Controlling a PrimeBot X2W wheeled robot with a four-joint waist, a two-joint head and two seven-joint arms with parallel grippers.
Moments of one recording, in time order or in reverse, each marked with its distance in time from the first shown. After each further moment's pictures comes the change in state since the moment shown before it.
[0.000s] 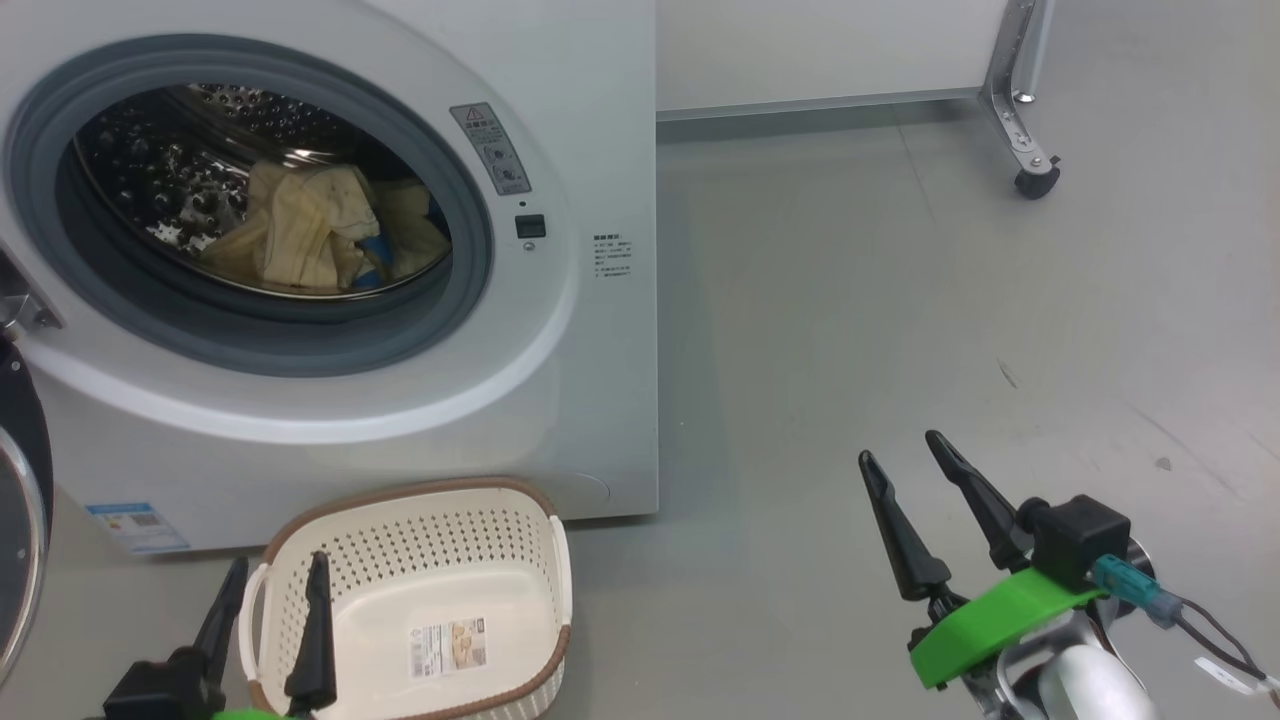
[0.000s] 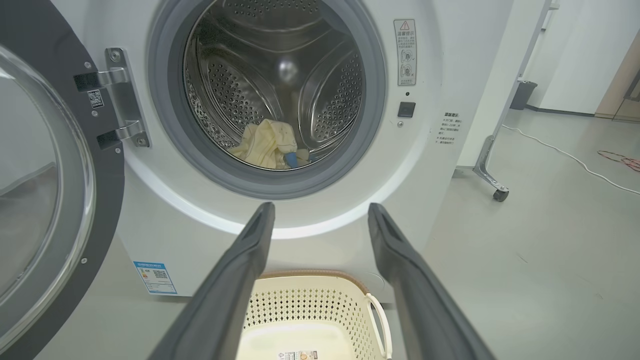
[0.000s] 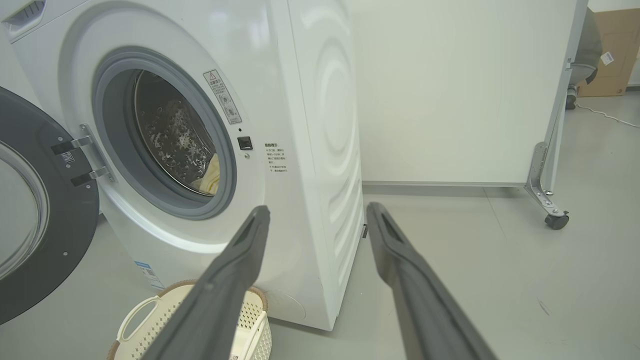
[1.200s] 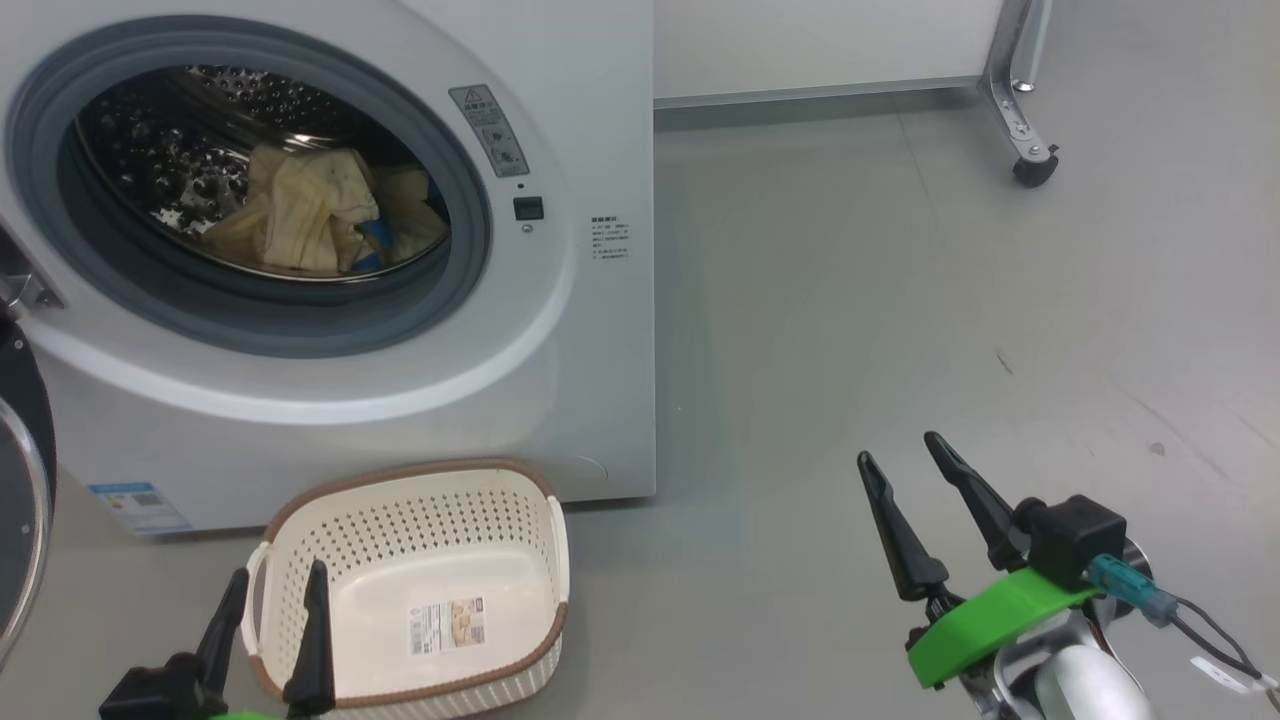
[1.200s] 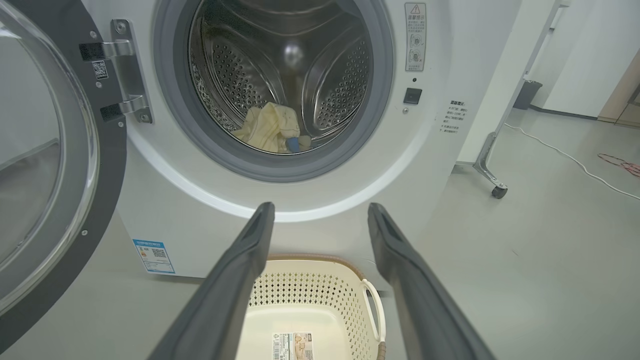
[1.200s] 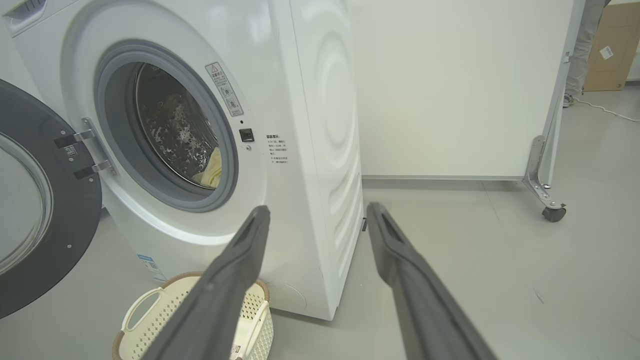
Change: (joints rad) left arm -0.007 -0.054 0.065 0.054 0.023 -0.052 0.000; right arm -0.004 0.001 0.005 0.010 0.000 0.000 0.000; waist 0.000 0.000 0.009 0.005
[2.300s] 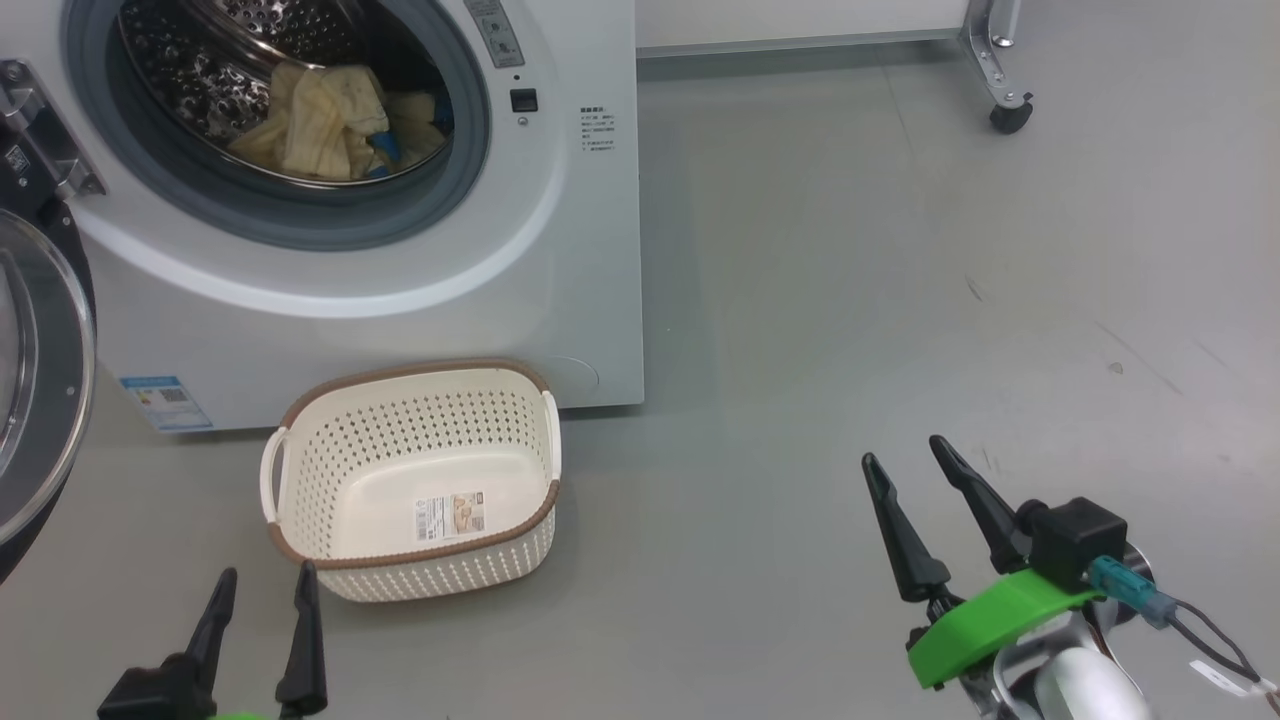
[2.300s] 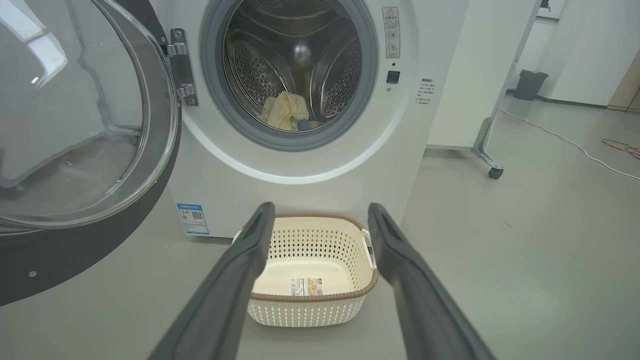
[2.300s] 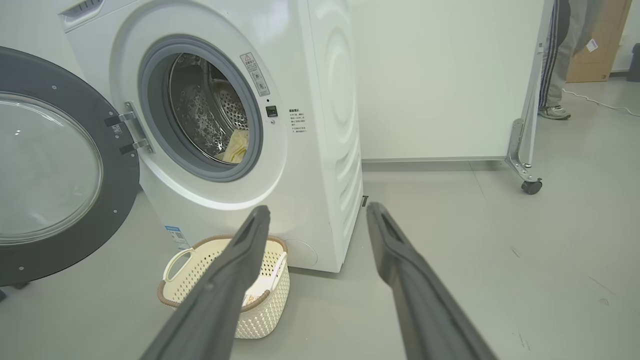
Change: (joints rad) left arm 0.001 -0.011 0.028 -0.001 0.054 -0.004 0.000; right arm 0.000 0.000 0.002 0.010 0.009 0.000 0.000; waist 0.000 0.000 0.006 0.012
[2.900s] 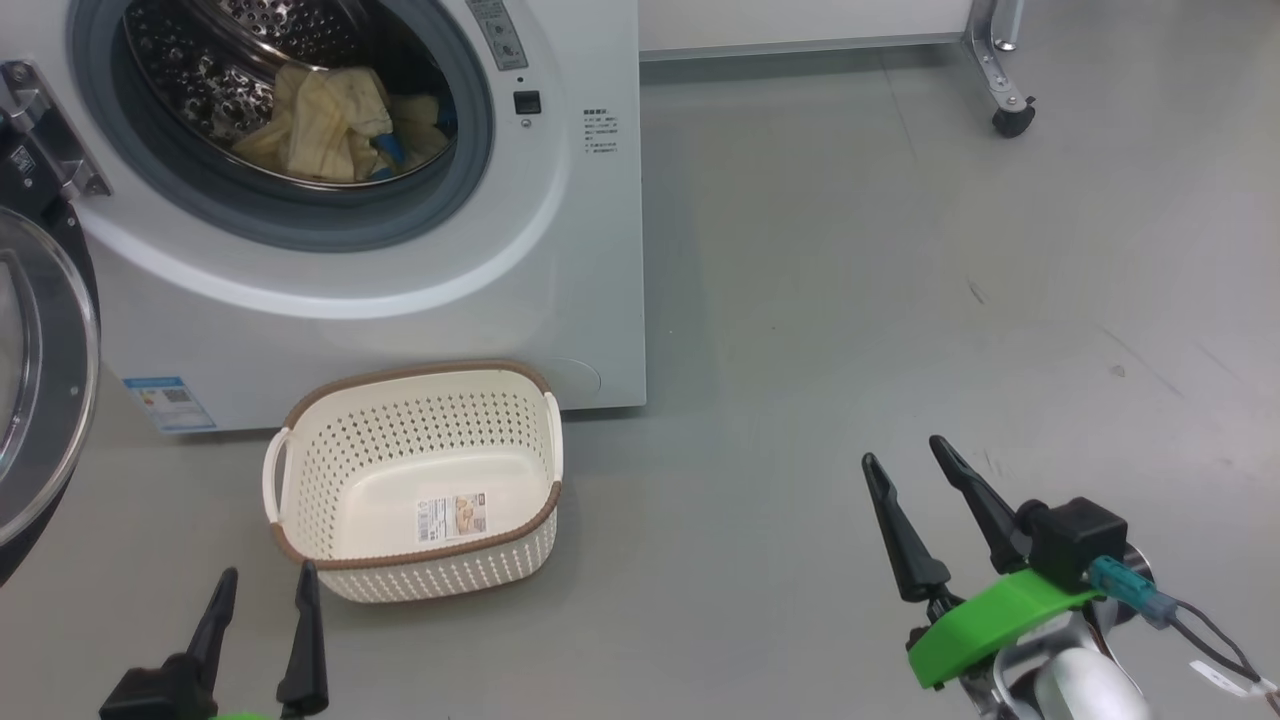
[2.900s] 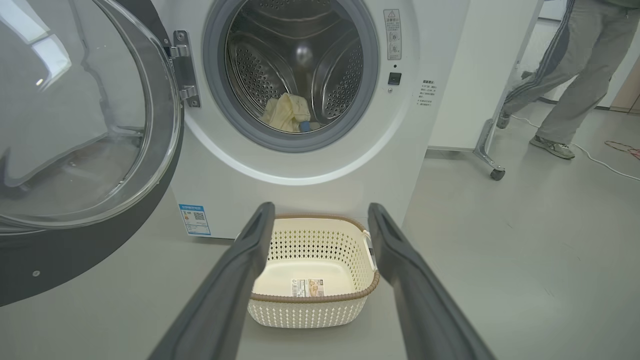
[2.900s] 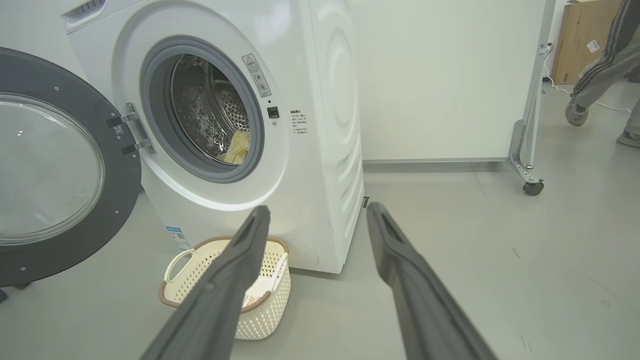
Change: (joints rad) left arm 0.000 -0.008 0.007 0.000 0.010 -0.005 0.000; right arm 0.000 0.000 0.000 0.000 0.001 0.000 0.000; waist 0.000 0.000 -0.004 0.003
